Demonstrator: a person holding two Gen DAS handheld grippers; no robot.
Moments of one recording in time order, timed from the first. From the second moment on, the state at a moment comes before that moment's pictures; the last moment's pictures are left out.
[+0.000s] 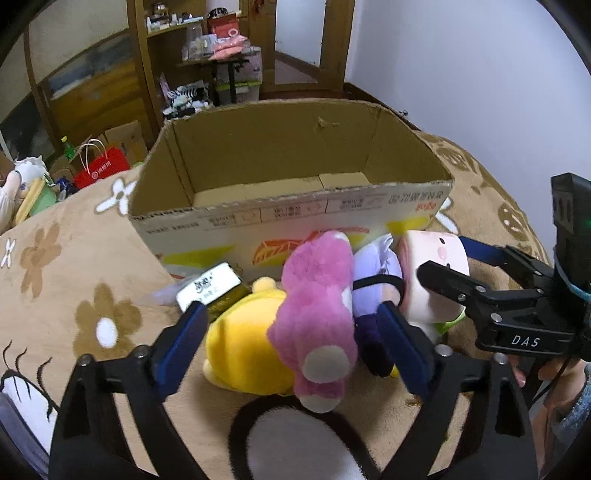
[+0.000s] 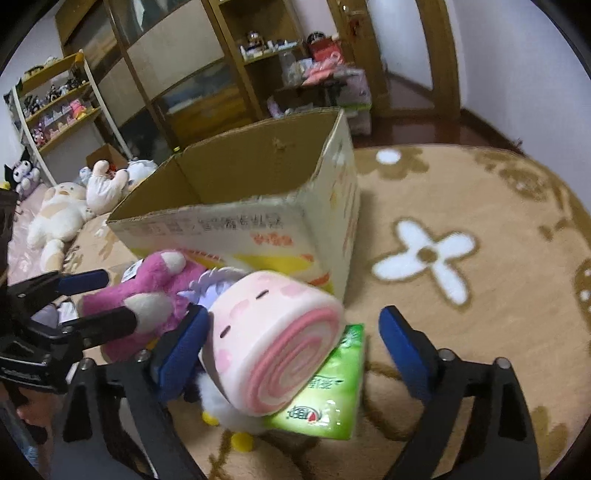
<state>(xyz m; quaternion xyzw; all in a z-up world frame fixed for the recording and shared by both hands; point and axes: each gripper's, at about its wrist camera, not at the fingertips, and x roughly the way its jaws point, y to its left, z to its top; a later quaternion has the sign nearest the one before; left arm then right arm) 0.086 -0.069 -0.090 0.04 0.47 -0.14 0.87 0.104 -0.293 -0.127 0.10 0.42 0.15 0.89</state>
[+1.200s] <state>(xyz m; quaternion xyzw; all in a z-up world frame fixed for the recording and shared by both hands) 0.055 -0.070 -0.068 0.04 0.45 -0.15 0.88 0.059 -0.268 -0.097 0.00 0.43 0.08 0.90</state>
